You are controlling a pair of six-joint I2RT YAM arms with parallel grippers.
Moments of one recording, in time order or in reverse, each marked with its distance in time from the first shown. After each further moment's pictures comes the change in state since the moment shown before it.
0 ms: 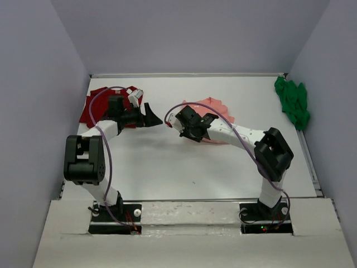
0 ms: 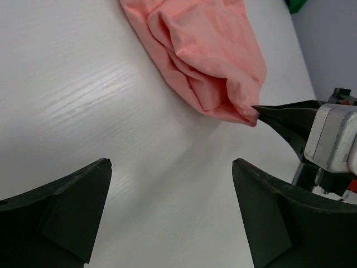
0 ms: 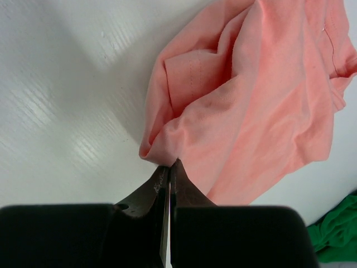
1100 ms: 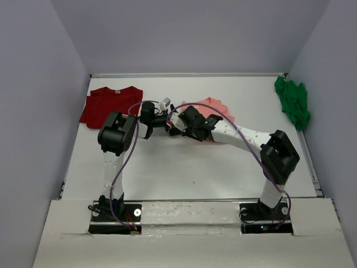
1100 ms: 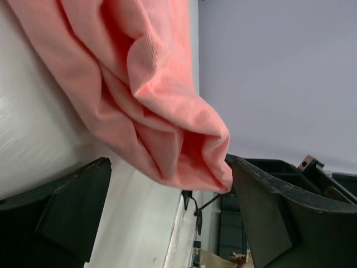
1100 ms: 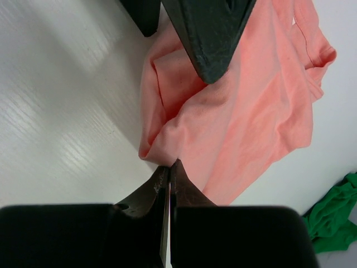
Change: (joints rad) left arm -0.261 0.582 0.114 0.776 0.184 -0.918; right arm 0.000 -0.061 -0.058 0.043 0.042 -0.021
